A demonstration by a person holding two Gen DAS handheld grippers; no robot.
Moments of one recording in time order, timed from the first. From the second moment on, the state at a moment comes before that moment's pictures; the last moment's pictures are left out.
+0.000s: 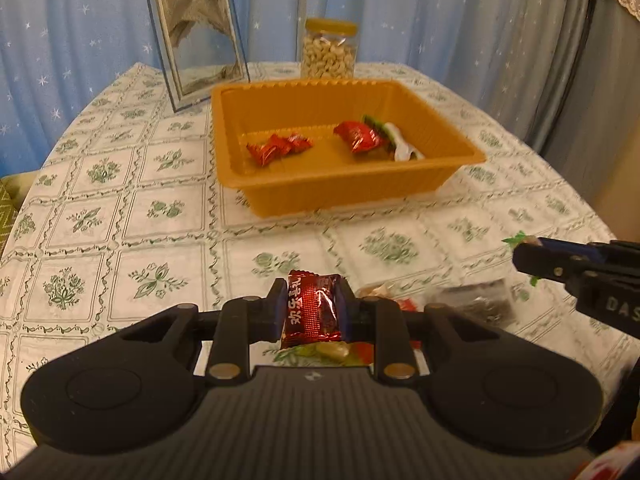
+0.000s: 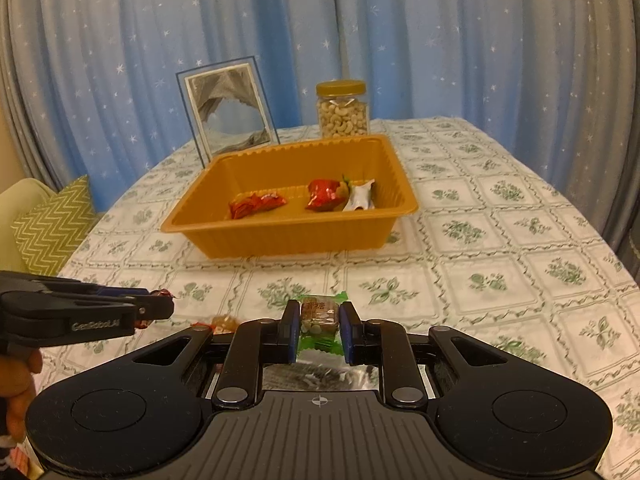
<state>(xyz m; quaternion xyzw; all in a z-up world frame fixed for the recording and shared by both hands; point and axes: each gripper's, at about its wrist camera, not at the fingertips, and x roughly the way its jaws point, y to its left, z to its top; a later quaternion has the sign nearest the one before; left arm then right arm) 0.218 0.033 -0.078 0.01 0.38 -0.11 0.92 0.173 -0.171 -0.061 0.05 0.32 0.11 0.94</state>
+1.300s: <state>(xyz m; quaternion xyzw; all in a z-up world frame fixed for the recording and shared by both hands) 0.271 0.007 -0.028 0.00 0.30 -0.12 0.95 0.254 -0.193 -0.023 0.05 0.29 0.13 0.95</state>
